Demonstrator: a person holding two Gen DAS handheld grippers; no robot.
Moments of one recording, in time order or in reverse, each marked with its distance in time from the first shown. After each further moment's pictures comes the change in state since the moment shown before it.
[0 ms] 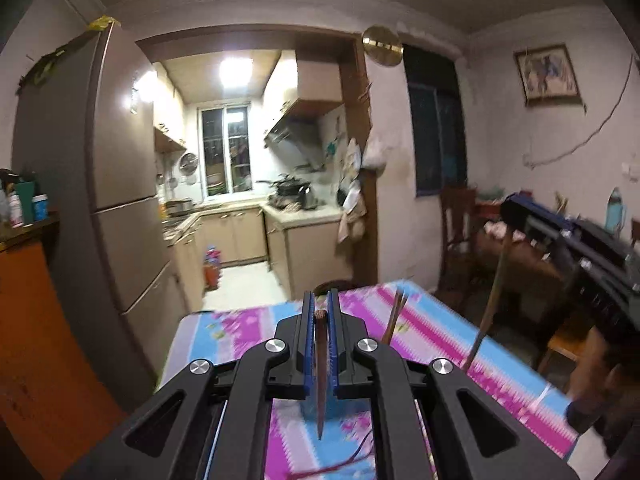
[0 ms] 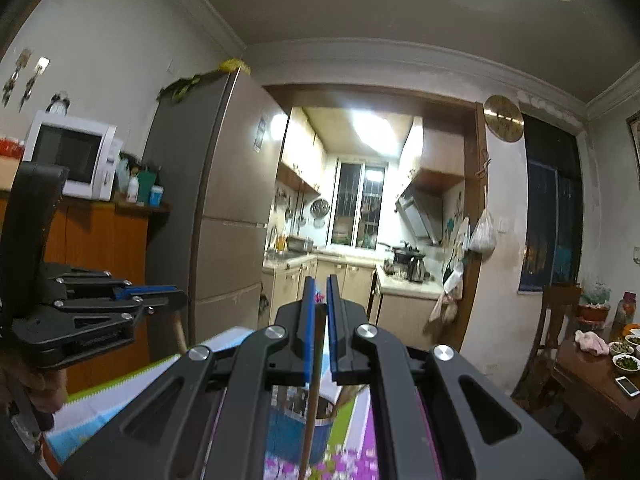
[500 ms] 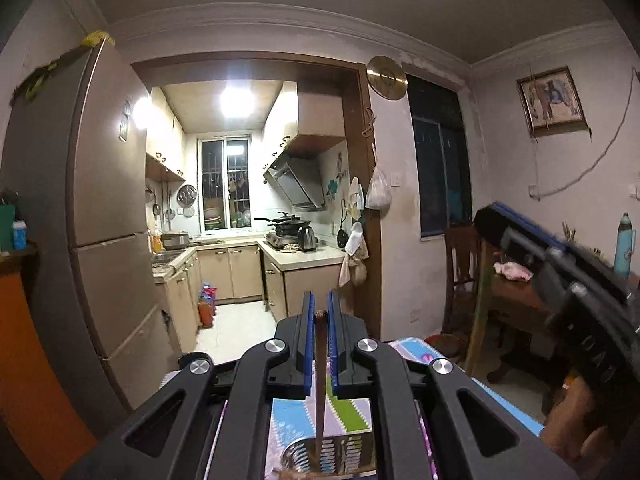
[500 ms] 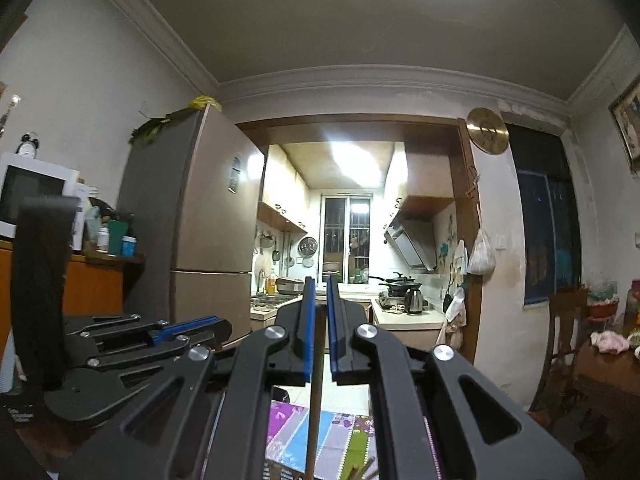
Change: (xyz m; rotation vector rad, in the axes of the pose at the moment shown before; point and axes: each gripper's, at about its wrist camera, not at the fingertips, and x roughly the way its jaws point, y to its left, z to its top) left arm 0.101 0.004 0.046 -0.009 -0.135 0.002; right arm 0.092 -0.024 0.008 0.095 -0.138 -0.054
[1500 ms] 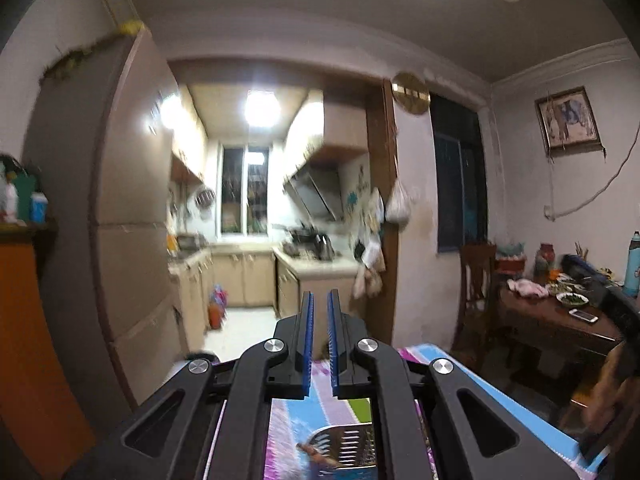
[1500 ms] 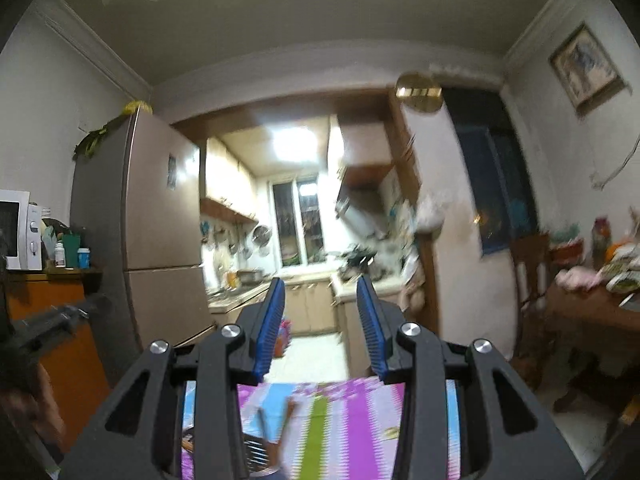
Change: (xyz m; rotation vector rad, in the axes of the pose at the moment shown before) left arm -0.031 0.026 -0.039 -0.040 -0.079 0.081; right arm -0.057 -0.074 -0.029 0.115 0.044 -0.183
